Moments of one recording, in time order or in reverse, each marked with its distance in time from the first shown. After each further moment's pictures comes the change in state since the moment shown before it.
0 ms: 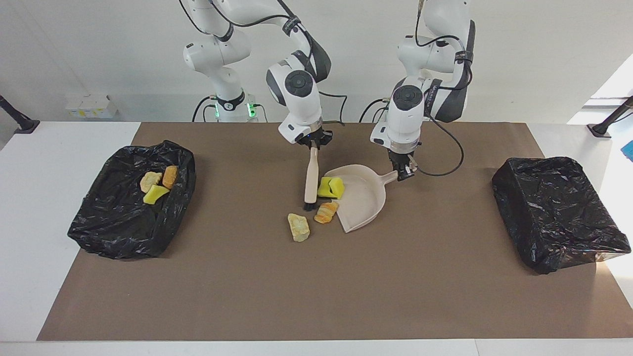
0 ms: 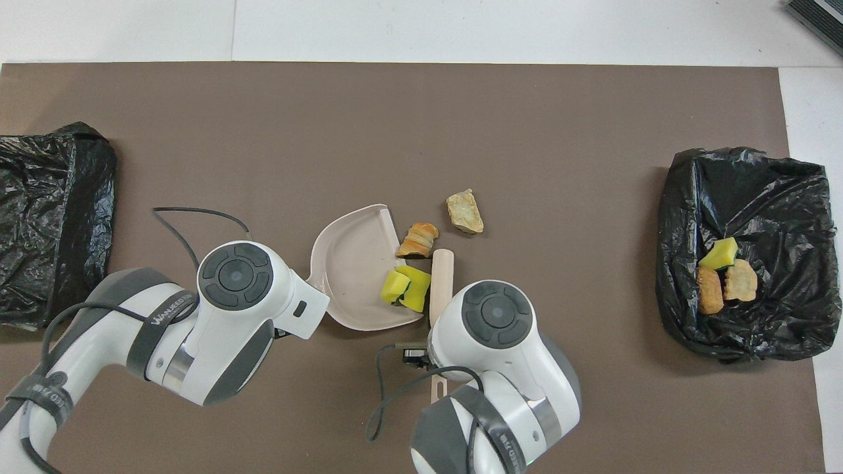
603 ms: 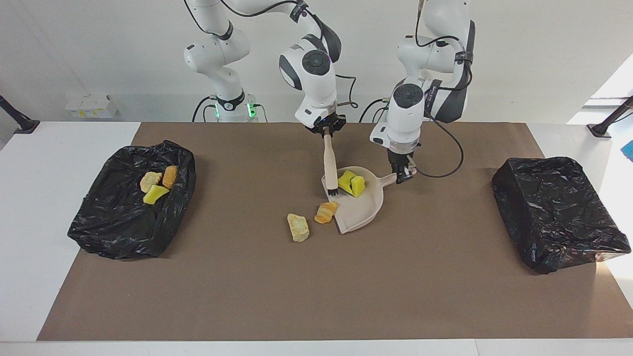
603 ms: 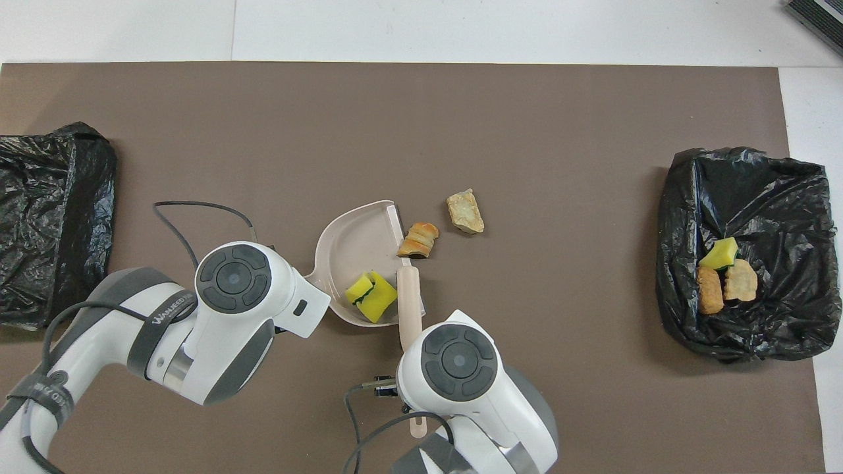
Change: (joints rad) left arm -0.001 0.003 0.004 0.000 0.005 0.042 0.036; right arm 0.043 -0.040 -0.015 0.028 -0.022 0.000 -0.062
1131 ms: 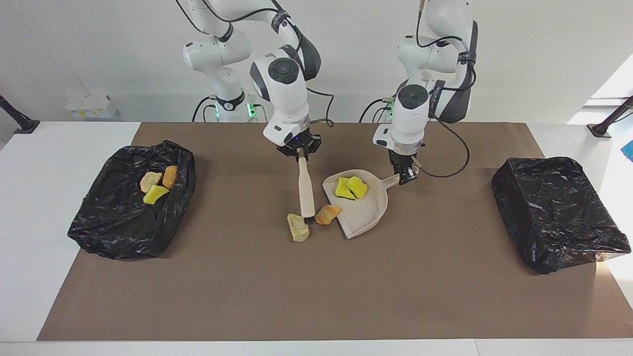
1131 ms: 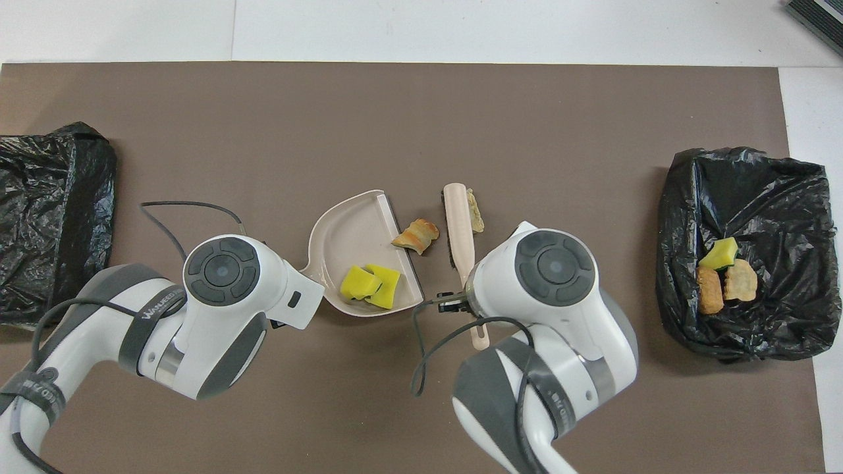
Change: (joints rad) left arm 0.014 0.006 0.012 0.015 -0.018 -0.005 -0.046; right arm -0.239 0.070 -0.007 0.111 -0.156 -0.005 -0.221
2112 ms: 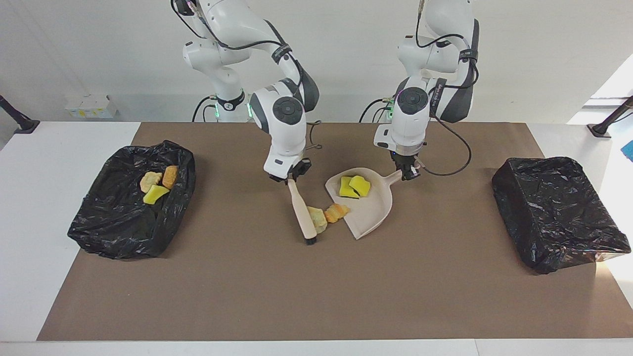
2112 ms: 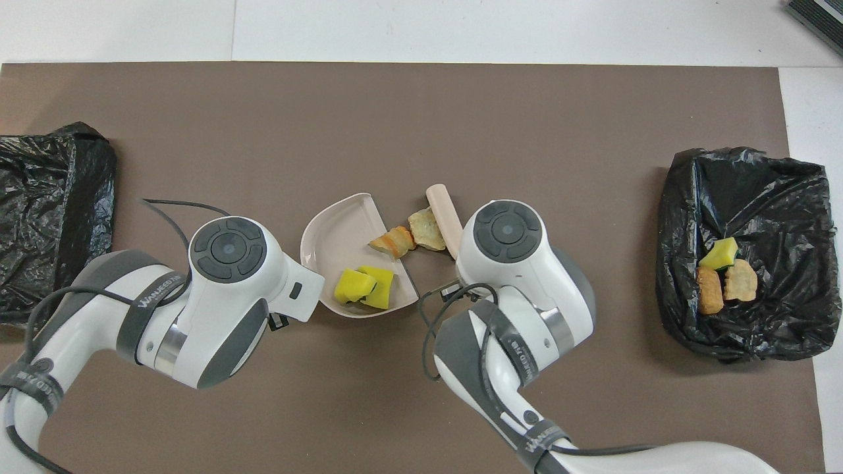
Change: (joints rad) left arm -0.002 0.019 -0.006 0.067 -0.005 -0.150 -0.057; right arm 0.063 0.163 0.016 0.078 -0.095 0.004 -0.124
